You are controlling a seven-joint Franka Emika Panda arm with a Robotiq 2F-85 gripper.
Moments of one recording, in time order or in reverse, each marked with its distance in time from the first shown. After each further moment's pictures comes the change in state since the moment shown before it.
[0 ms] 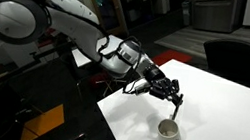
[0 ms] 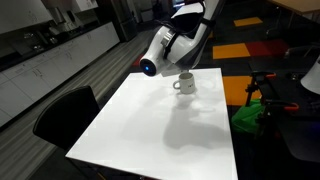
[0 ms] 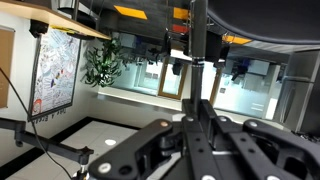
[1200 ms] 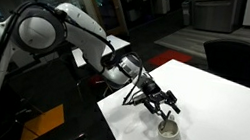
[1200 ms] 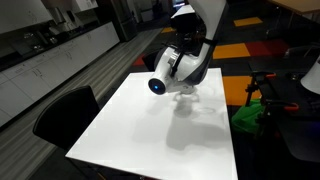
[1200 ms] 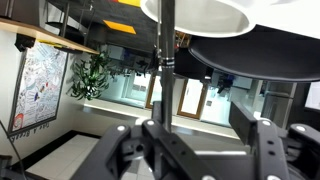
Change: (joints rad) arm -0.002 0.122 0.036 0.005 0.002 0.092 0.088
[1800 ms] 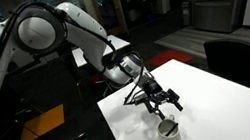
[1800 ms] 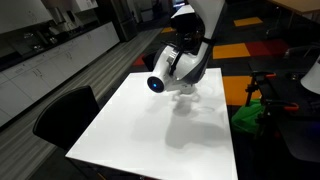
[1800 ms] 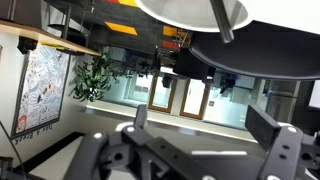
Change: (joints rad) arm -0.012 0.000 0.000 0.011 0.000 0.000 0.001
